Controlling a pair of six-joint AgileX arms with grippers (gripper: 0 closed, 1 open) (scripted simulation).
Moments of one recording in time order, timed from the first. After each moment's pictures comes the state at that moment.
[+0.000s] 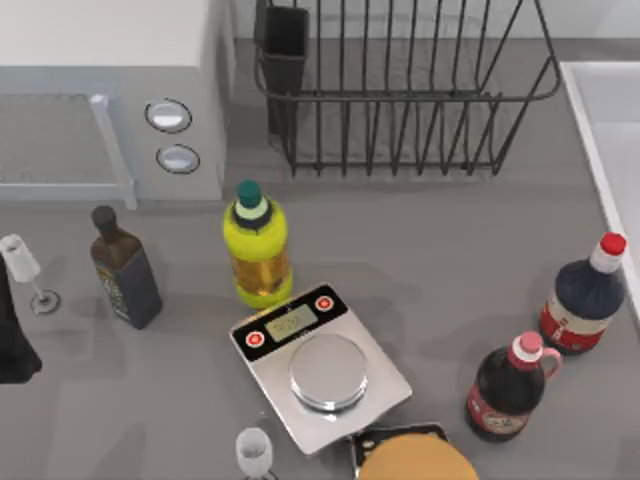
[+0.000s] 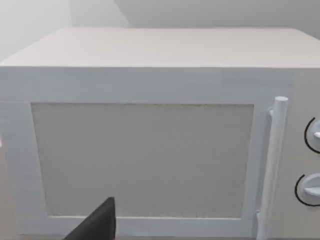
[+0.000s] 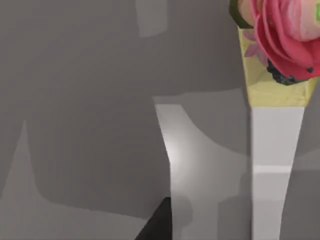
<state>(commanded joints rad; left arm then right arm) 0.00 0.00 0.00 0.00 0.00 0.00 -0.62 1.62 0.74 -0.67 -0.02 -0.58</state>
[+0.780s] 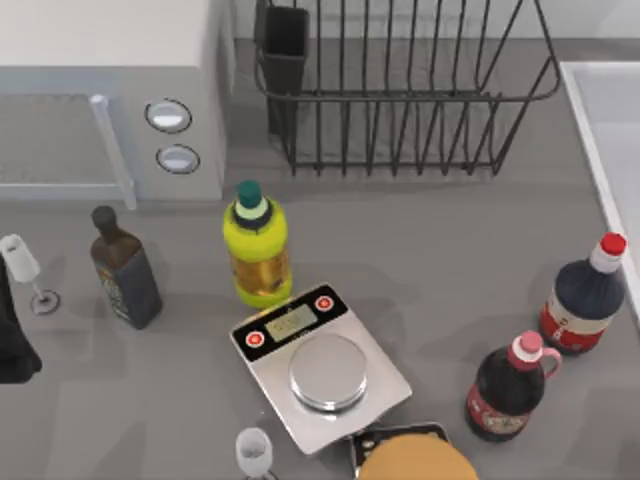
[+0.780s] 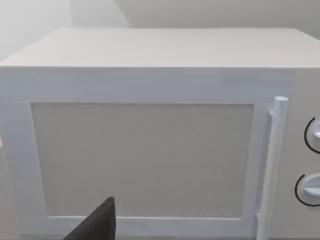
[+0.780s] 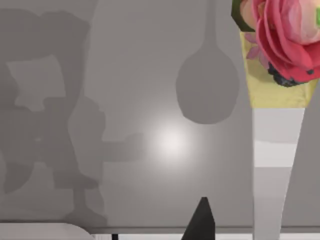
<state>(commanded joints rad) 0.00 0.00 0.00 0.00 0.00 0.00 -0.63 1.49 1.31 -1.40 -0.02 -0.59</state>
